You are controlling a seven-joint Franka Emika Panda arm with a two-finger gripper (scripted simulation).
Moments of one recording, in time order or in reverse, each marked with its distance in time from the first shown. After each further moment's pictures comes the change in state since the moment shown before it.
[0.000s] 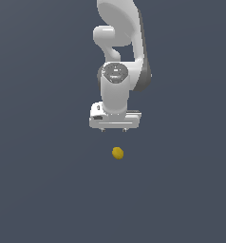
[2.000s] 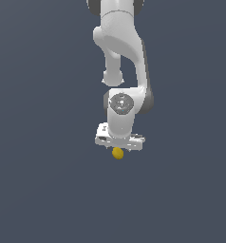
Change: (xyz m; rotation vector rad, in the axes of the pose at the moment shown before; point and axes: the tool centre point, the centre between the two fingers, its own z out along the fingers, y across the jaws) arm 0.058 -0.021 0.066 0.010 0.032 0.154
